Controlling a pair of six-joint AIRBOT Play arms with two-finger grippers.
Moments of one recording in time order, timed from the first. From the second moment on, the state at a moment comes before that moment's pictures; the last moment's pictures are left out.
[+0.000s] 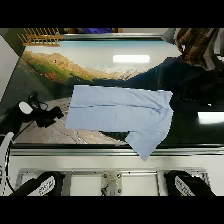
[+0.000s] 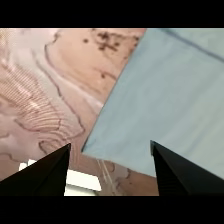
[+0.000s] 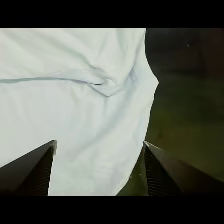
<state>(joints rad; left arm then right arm) 0.17 -1.17 0.76 1.28 -0.95 -1.77 -0.11 -0.97 1.21 -1.44 1.28 1.67</state>
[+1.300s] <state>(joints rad) 0.04 -1.00 0.47 1.08 -0.70 -1.83 -0.38 -0.80 0.72 -1.36 1.31 1.62</state>
